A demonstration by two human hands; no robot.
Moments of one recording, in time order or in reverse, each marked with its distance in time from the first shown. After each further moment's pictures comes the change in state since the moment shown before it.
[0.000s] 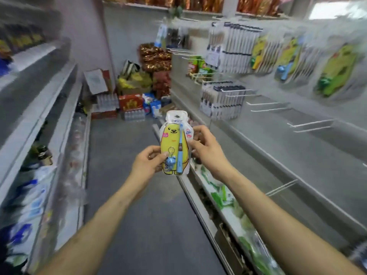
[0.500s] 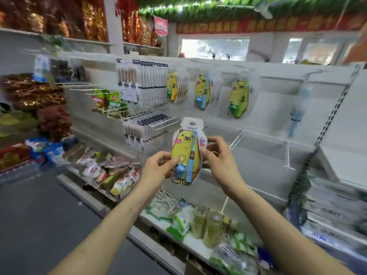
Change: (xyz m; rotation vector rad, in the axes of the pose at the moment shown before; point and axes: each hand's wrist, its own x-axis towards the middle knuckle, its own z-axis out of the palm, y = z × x) left_hand 0.153 0.070 0.136 0.005 -0.620 0.125; right_hand 0.033 -0.043 -0.094 -0.125 0.746 -0.013
